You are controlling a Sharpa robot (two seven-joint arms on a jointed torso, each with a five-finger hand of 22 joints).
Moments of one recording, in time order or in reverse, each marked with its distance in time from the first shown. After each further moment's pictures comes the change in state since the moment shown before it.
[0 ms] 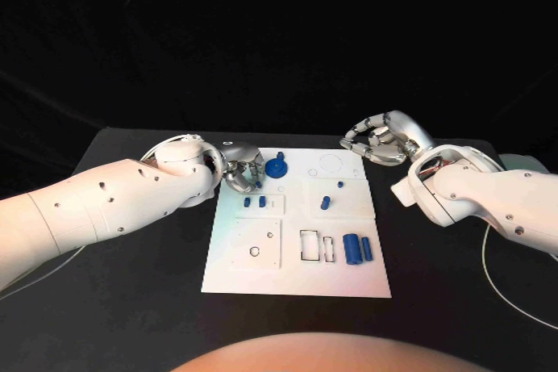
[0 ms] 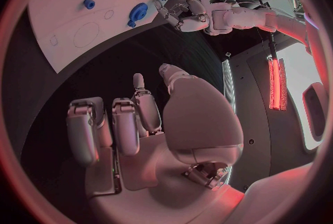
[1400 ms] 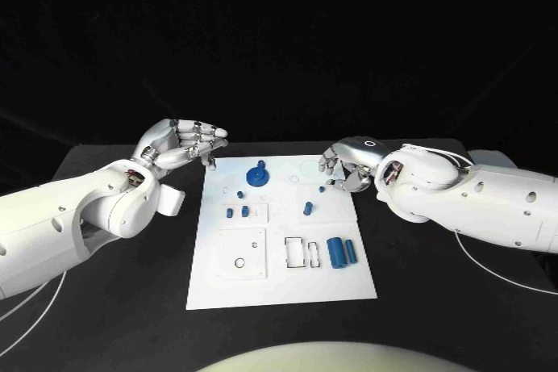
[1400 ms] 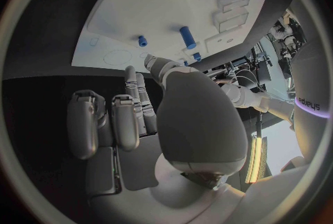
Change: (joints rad) left arm -0.006 -0.238 -0.005 0.193 1.217 -0.240 0.487; left_hand 0.054 0.091 -0.102 0.041 0.000 0.060 -0.002 -0.024 -0.014 0.017 -0.009 0.081 0.026 -0.301 -0.002 -0.294 -0.547 0.063 -0.220 0.000 -0.432 -0.479; right arm -0.008 0.061 -0.003 -0.082 -0.704 0.298 -0.161; right_hand 0.178 -0.117 0.252 -0.094 -0.185 0.042 0.008 -0.087 -0.034 -0.305 0.024 -1.173 -1.008 0.000 0.007 -0.110 0.000 0.031 0.000 -0.003 -0.157 0.000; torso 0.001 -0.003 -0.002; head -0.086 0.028
